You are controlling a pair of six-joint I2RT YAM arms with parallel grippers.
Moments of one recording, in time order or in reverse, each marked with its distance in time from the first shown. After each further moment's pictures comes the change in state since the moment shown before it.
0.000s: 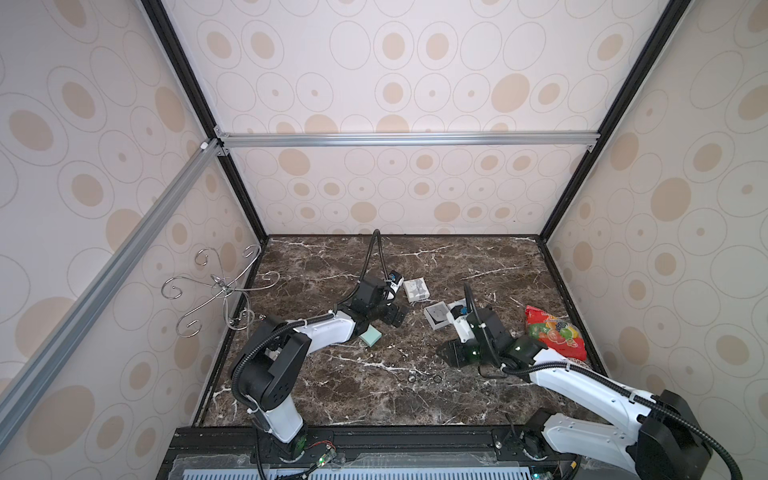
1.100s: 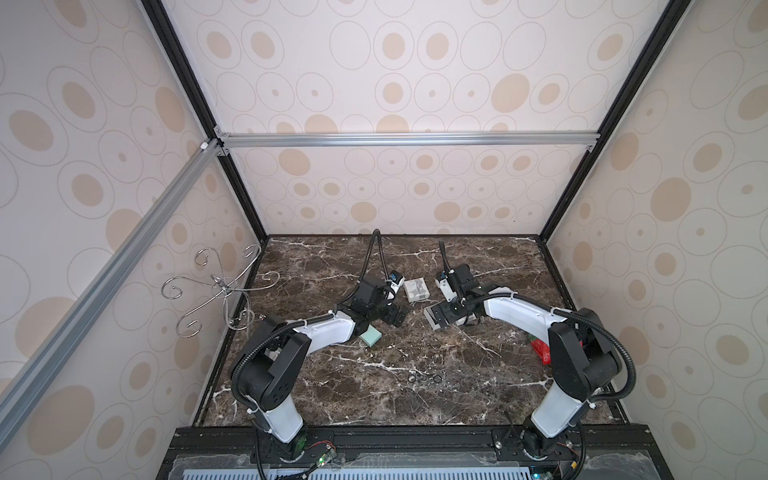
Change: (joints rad) left arm 0.000 -0.002 -0.002 0.014 0.024 0.002; right arm -0.133 0.602 0.498 -0.141 0.274 -0.393
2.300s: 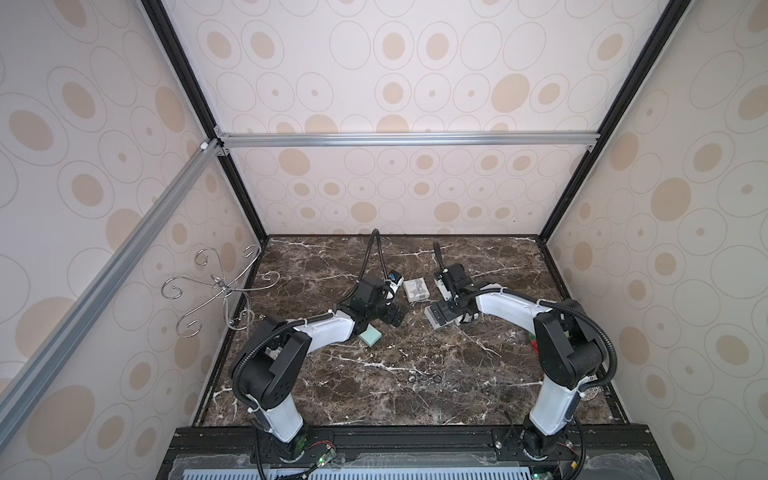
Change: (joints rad) left arm 0.010 0.007 0.001 0.000 0.003 0.010; right arm 0.002 0.085 0.043 0.004 0.089 -0.010
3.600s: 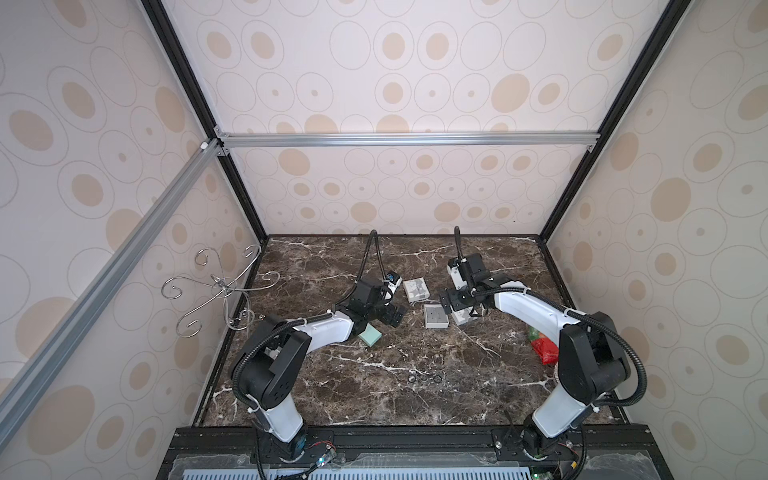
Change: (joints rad) left arm 0.011 0.000 -0.014 0.008 0.006 0.000; right arm -0.097 -0.136 -0.016 -0.023 -0.110 0.084
